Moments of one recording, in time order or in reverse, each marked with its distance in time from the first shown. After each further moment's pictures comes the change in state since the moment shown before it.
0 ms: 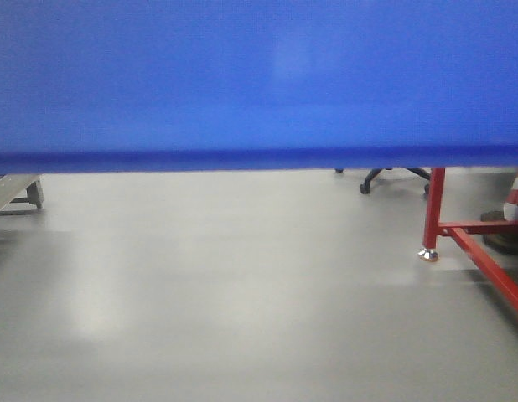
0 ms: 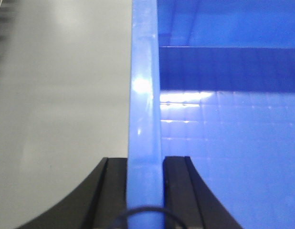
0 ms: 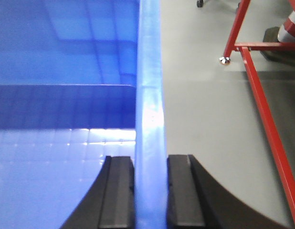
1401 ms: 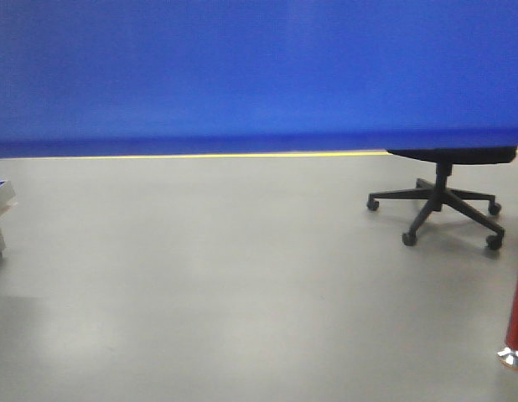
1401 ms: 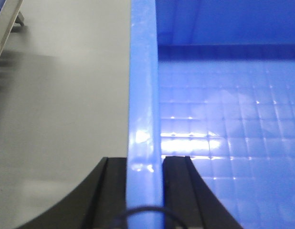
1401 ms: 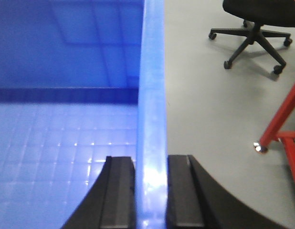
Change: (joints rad) left arm 0.000 -0.002 0.000 0.039 0.000 0.000; right arm -0.002 0.002 0.000 -0.017 -0.082 0.000
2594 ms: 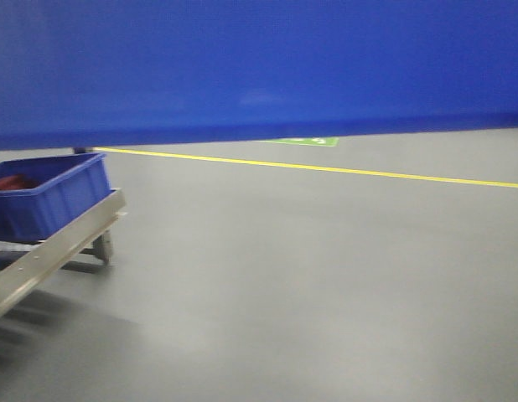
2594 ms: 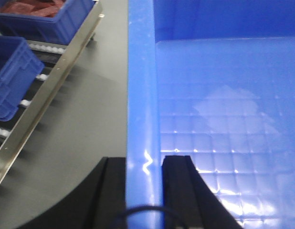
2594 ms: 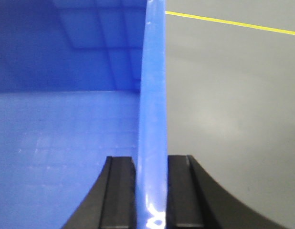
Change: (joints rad) left arm 0.000 -0.007 0.000 0.019 0.000 -0.006; right arm -0.004 0.000 0.000 -0.008 -0.070 0.004
